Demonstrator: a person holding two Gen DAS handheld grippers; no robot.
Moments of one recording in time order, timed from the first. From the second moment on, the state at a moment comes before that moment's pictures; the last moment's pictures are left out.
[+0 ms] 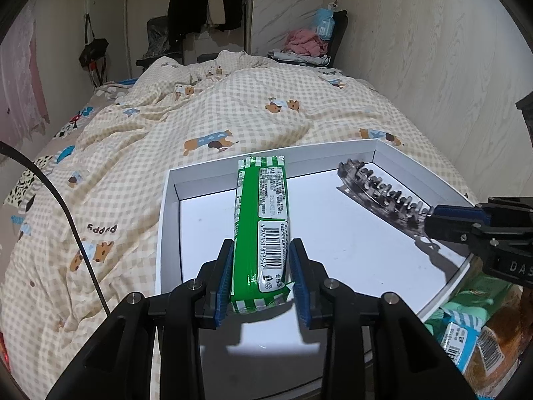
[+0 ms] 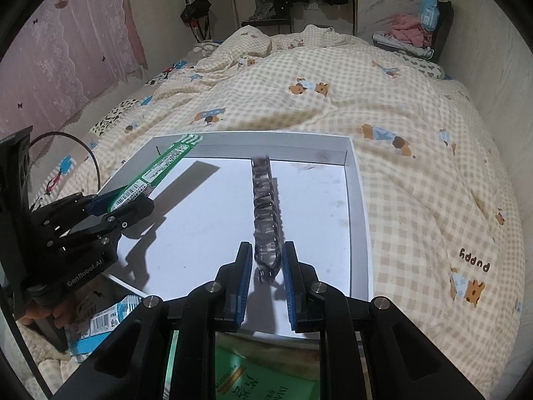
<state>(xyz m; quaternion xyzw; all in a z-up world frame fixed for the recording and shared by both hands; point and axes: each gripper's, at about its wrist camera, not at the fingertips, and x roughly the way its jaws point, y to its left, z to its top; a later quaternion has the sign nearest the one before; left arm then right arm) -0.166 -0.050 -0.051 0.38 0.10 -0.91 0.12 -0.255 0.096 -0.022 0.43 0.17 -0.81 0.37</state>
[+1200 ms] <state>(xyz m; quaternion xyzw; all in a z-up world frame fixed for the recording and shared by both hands) -0.145 -0.055 -0.023 0.31 0.11 -0.94 0.13 -0.238 0.103 -0.002 0.39 0.15 -0.81 0.41</state>
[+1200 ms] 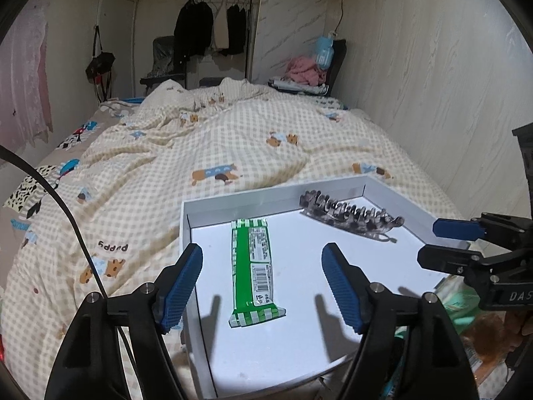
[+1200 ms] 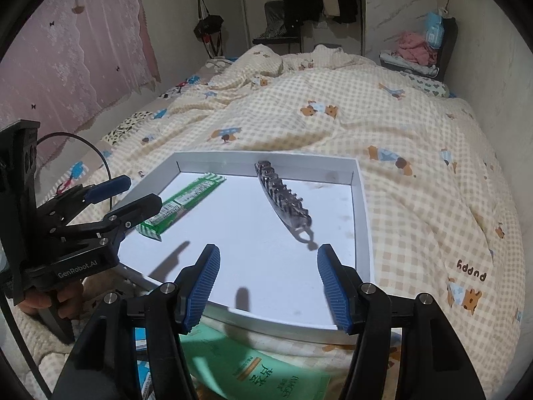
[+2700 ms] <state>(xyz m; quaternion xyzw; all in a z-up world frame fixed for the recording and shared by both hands) 0.011 0.006 0.087 0.19 0.07 -0.98 0.01 -0.125 0.202 0.084 0.30 0.12 -0.79 0.52</state>
